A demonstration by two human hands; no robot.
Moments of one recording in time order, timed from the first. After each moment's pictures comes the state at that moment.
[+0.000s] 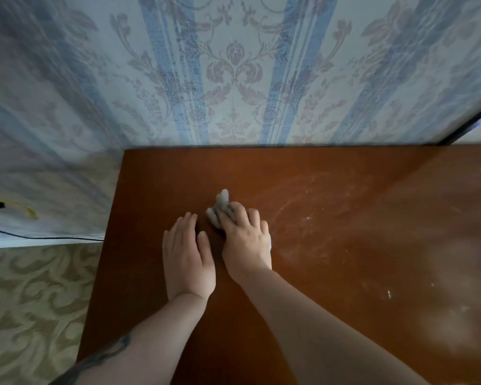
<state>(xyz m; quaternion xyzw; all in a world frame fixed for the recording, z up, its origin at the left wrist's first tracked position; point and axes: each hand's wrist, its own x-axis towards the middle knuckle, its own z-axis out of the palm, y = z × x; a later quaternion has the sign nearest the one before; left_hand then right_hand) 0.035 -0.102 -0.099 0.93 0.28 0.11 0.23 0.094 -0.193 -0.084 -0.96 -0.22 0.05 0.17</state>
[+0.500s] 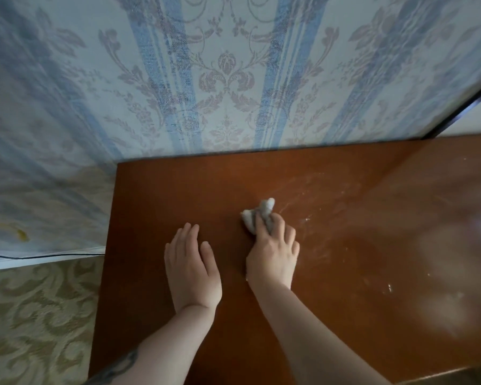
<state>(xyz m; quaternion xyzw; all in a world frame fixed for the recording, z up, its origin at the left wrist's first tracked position) 0.036 -0.098 -0.101 0.93 0.28 0.10 0.24 0.083 -0.210 -0.088 -0.99 0.01 0.03 0.16</state>
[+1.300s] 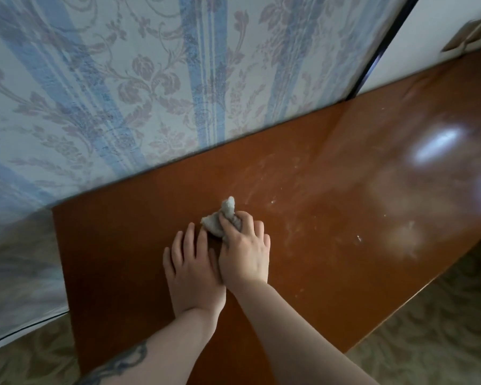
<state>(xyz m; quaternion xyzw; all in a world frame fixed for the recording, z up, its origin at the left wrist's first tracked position) 0.052 -0.102 -0.107 0.99 0.05 0.03 0.12 0.075 -0.186 -0.078 -0.98 0.08 -0.03 0.20</state>
